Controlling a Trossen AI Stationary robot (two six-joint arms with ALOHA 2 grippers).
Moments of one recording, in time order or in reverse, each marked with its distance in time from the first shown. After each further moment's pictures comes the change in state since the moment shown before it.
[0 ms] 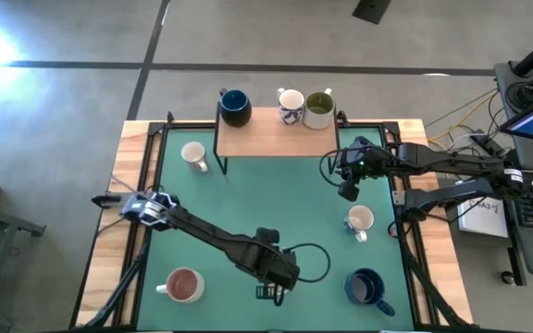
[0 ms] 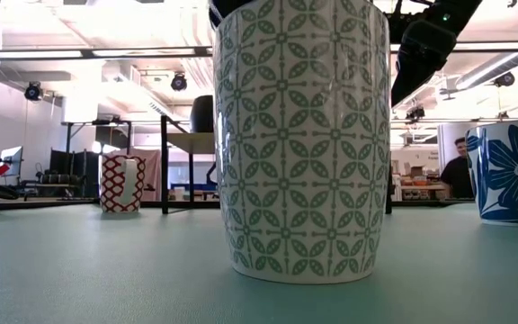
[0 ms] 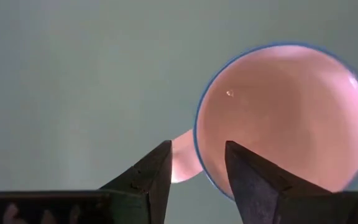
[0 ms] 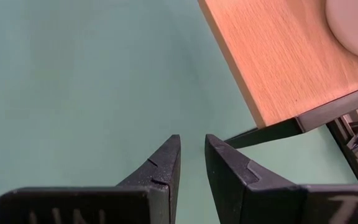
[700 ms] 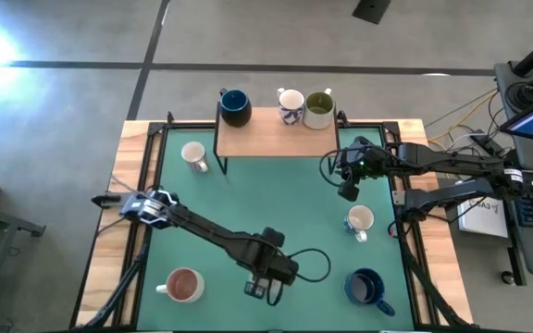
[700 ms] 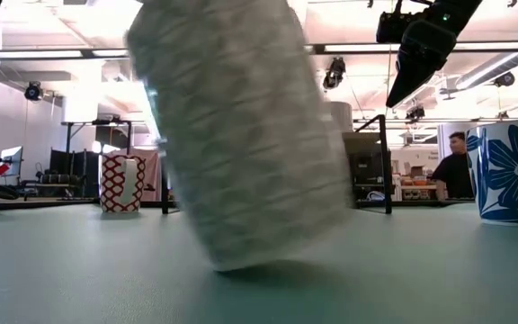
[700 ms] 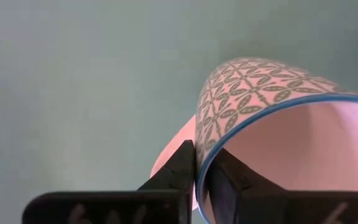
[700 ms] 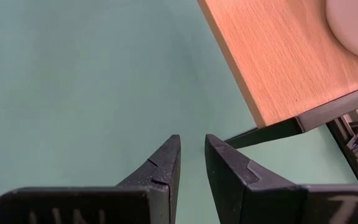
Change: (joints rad) left arm 0.016 -0.023 -0.064 0.008 0.091 0.323; right arm 0.000 0.000 0.000 0.000 0.000 0.000
